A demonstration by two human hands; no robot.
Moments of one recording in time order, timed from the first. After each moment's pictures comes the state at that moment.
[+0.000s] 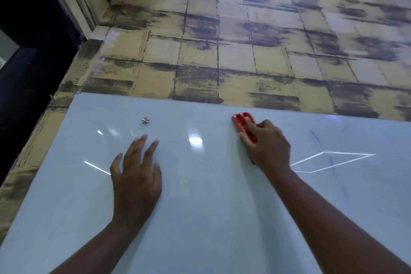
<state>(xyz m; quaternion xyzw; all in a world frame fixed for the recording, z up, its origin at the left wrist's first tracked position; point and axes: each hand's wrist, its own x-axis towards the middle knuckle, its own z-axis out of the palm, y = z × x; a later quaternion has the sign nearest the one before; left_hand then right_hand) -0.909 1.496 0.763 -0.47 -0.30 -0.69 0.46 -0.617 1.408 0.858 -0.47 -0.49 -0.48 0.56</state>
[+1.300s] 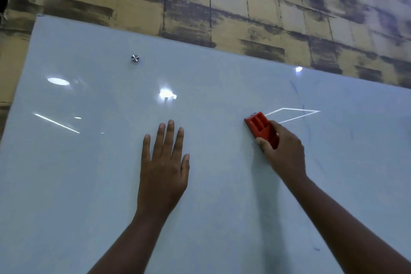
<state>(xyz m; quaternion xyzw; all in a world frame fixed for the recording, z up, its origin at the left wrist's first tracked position) -0.862 1.500 0.657 -0.62 -0.30 -0.59 0.42 -0.576 1.388 0.707 -0.53 -0.47 -0.38 0.59</state>
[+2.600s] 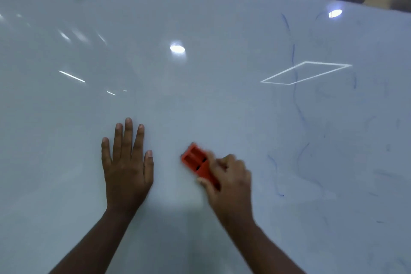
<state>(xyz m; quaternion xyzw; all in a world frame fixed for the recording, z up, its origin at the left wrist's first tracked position) -0.828 1.479 0.528 -0.60 -0.38 -0.60 0.38 -0.602 1.386 0.505 -0.49 -0.60 -0.39 0.50</state>
